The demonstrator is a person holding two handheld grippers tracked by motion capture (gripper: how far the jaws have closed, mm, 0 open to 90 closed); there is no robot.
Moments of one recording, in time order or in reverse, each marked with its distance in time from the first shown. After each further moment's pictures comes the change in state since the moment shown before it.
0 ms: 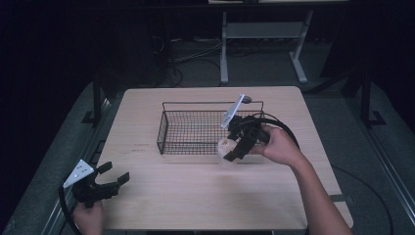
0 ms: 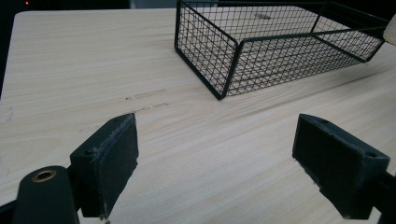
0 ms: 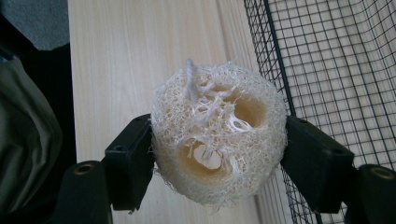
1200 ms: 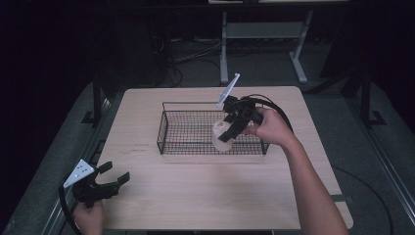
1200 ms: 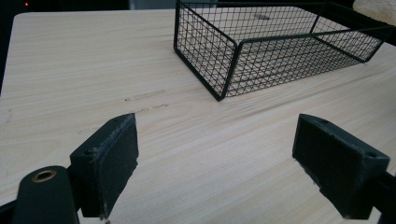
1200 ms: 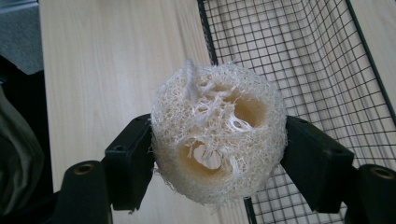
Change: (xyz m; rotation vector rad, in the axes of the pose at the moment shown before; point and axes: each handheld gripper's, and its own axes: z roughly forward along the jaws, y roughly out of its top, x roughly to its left) left arm -0.001 0.001 0.000 -0.001 -0.001 0.005; right arm -0.038 0.028 -0.013 -0.008 -0.034 0.044
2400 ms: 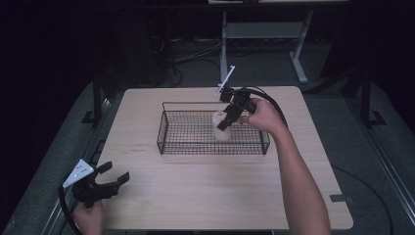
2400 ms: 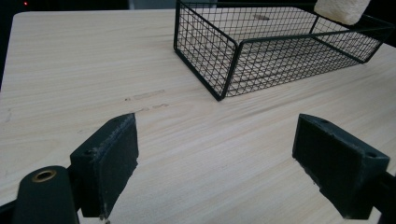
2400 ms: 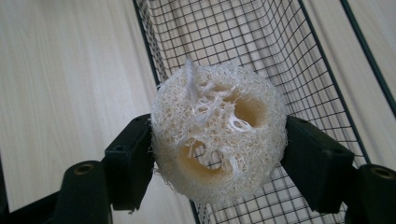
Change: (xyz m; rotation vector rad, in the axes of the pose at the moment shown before) left arm 0.001 0.000 0.000 0.000 -0.003 -0.002; right arm -0.046 0.011 0.018 0.037 -0.036 0.082
